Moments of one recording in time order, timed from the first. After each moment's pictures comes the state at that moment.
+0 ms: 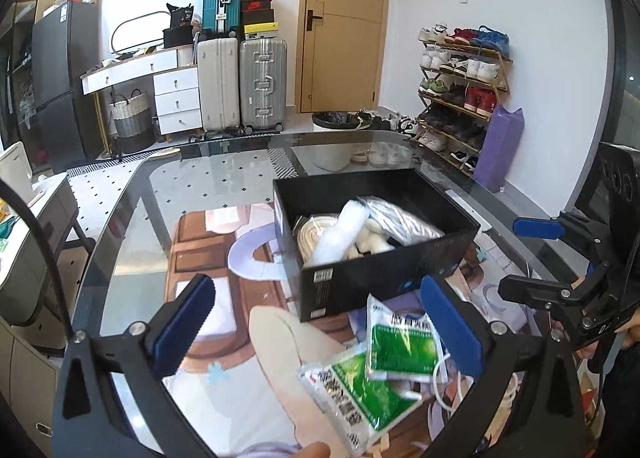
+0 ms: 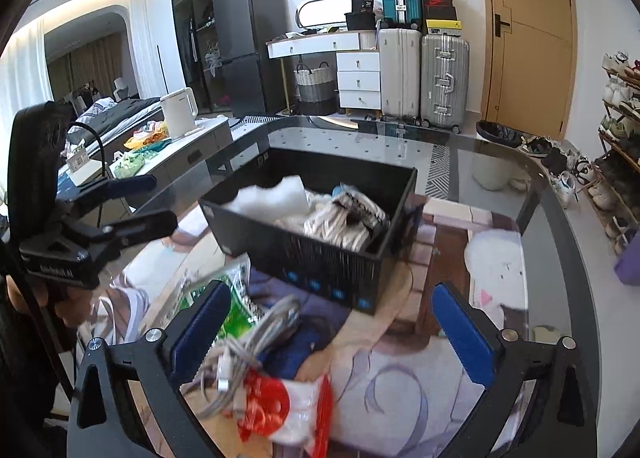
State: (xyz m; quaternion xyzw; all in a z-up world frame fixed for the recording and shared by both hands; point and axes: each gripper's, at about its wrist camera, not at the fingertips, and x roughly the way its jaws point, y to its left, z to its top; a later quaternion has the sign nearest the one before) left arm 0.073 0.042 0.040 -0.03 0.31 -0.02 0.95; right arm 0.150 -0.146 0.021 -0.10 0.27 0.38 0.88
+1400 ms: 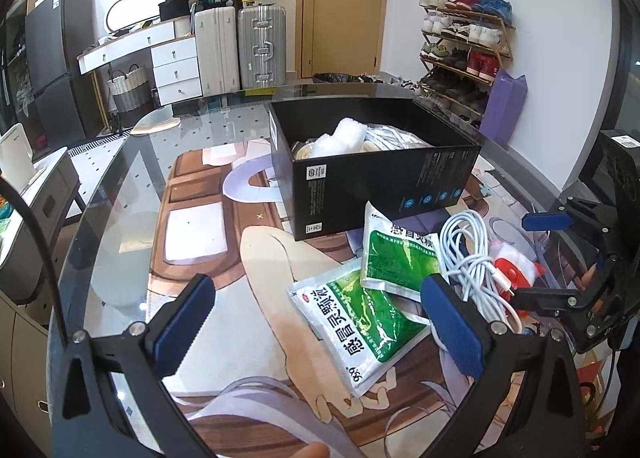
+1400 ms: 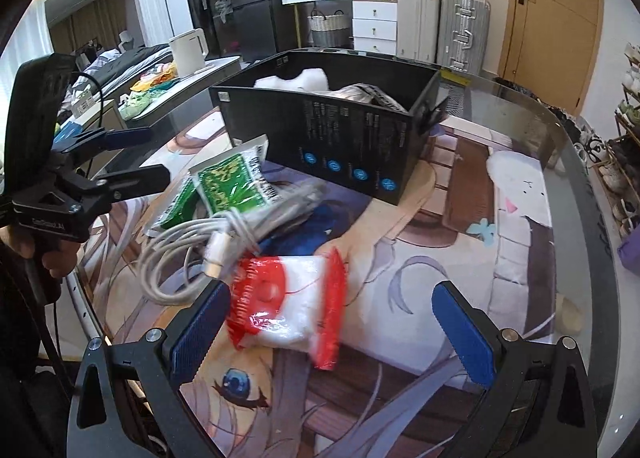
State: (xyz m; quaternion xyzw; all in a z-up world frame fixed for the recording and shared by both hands) left arm 0.050 0.029 0.000 -0.02 0.37 -0.02 0.93; right arm 0.125 -0.153 -0.033 -0.16 0.35 0.39 0.84
